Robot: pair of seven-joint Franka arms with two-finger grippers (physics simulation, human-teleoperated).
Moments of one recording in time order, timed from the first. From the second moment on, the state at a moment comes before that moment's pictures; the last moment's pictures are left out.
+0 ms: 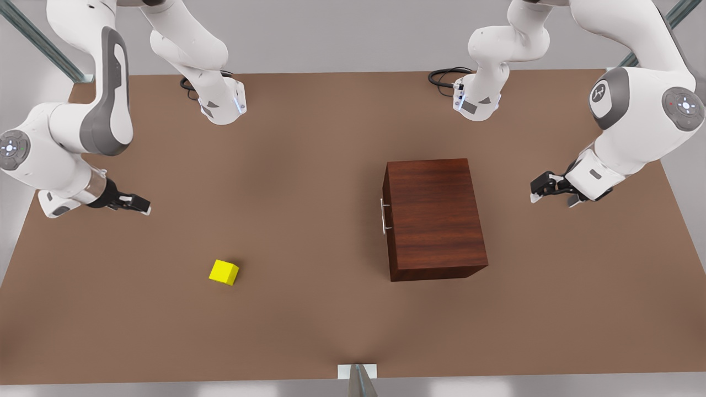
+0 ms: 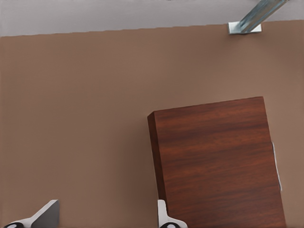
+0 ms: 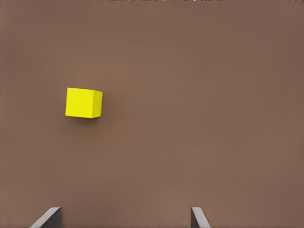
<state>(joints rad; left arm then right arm) -0.01 0.11 -0.06 -1.52 -0.09 1.70 0.05 -0.33 0.08 0.24 -1.78 0.03 1.81 0.08</state>
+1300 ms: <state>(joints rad) -0.82 0.75 -0.01 -1.21 0.37 1.77 -0.95 -0.06 0.69 0.23 -1.50 -0.04 1.99 0.49</state>
